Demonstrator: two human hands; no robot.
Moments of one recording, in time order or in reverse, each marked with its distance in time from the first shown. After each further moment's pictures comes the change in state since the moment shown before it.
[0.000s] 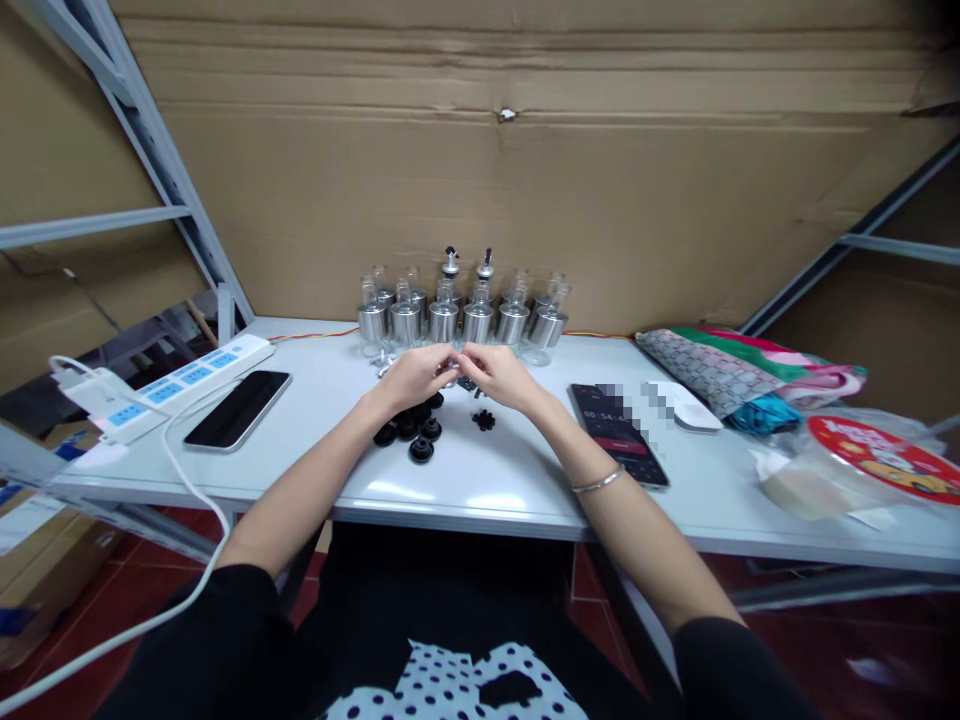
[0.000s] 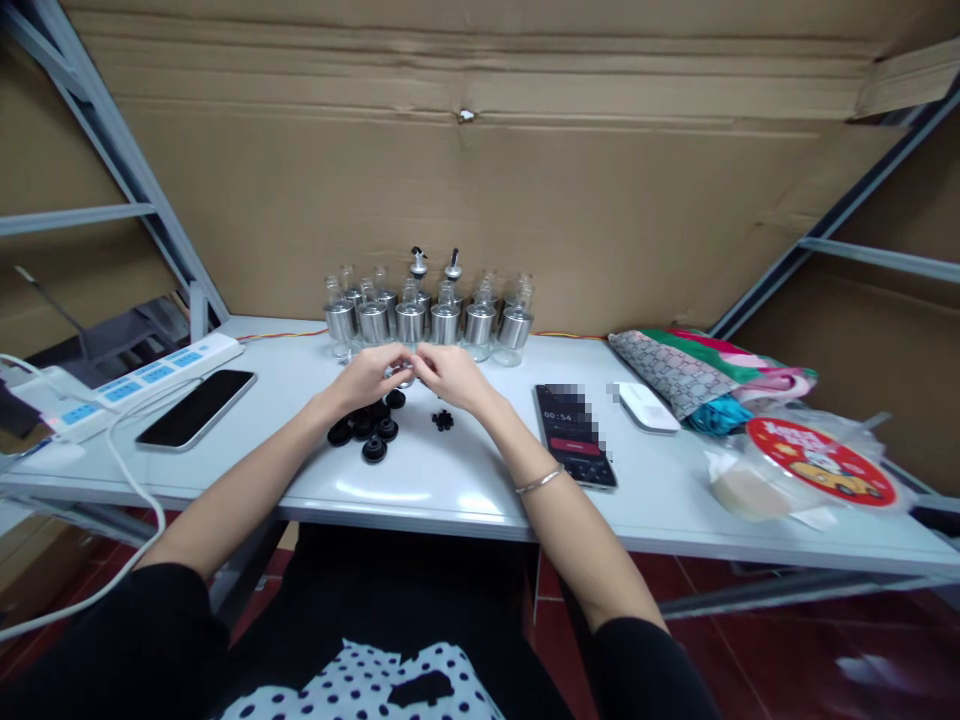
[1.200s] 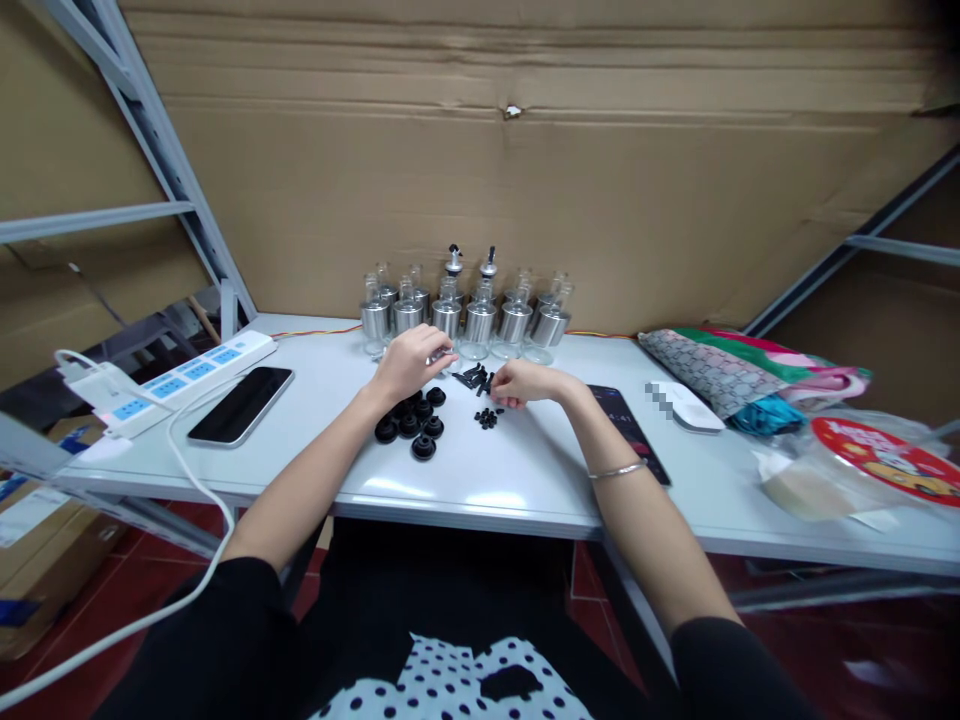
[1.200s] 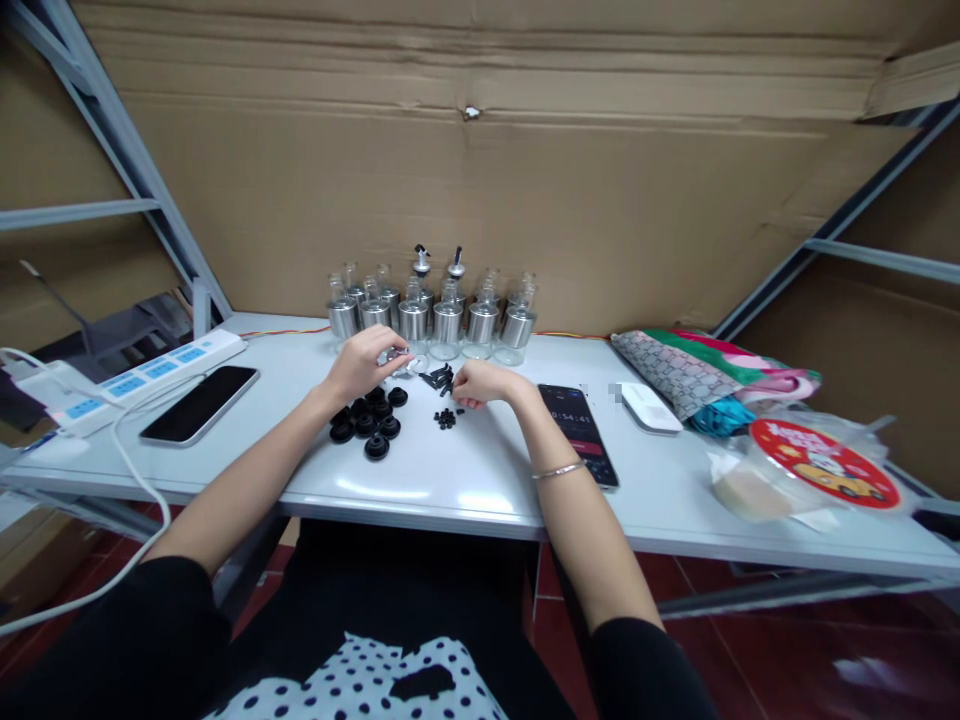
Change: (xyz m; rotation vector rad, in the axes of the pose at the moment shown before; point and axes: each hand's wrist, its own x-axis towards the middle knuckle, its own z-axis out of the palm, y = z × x) left_hand 0.002 -0.006 -0.009 0.195 0.203 0.119; right_hand -0.003 0.027 -0.027 0.092 -0.668 0.567
